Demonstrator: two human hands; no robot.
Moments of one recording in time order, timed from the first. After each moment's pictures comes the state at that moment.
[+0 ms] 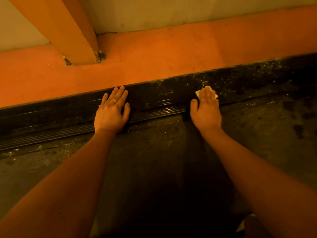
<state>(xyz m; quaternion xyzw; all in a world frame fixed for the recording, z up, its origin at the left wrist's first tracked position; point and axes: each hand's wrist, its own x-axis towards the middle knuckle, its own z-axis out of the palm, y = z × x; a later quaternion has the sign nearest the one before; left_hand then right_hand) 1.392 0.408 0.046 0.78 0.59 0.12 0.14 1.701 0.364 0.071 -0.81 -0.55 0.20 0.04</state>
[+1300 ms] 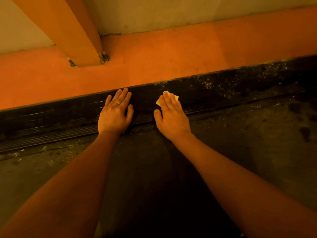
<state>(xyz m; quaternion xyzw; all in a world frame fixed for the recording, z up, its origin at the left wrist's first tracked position) 1.393 0.408 0.045 0.78 0.60 0.13 0.13 1.602 0.370 0.077 -0.68 -0.69 0.25 0.03</state>
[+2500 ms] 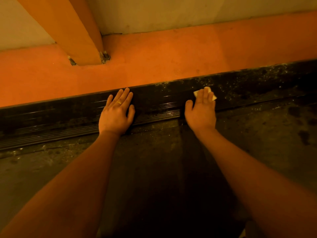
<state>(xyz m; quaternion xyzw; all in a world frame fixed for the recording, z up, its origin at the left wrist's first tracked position) 1.391 0.408 0.043 0.78 0.60 0.12 0.13 1.671 0.381 0.071 -0.82 -0.54 0.19 0.02</state>
